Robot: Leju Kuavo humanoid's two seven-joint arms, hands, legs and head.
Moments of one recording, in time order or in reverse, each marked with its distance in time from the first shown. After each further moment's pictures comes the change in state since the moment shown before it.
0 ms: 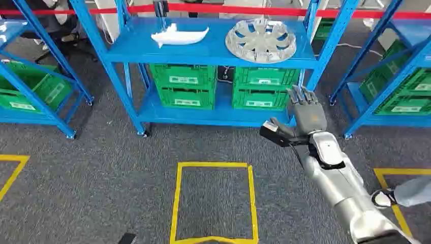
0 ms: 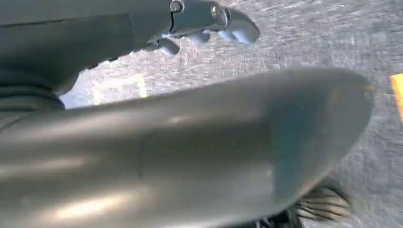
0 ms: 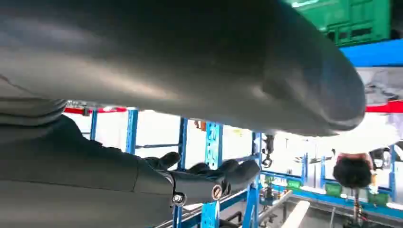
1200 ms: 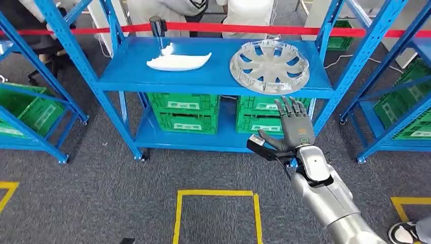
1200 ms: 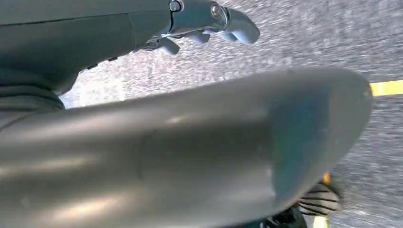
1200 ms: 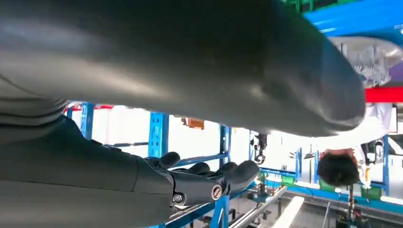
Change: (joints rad) left arm 0.021 0.005 0.024 0.000 0.000 -0.005 -0.027; right arm 0.137 0.038 0.043 -0.205 0.078 0.037 0.123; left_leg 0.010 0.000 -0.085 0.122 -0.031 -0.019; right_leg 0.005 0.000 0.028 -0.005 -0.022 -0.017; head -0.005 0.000
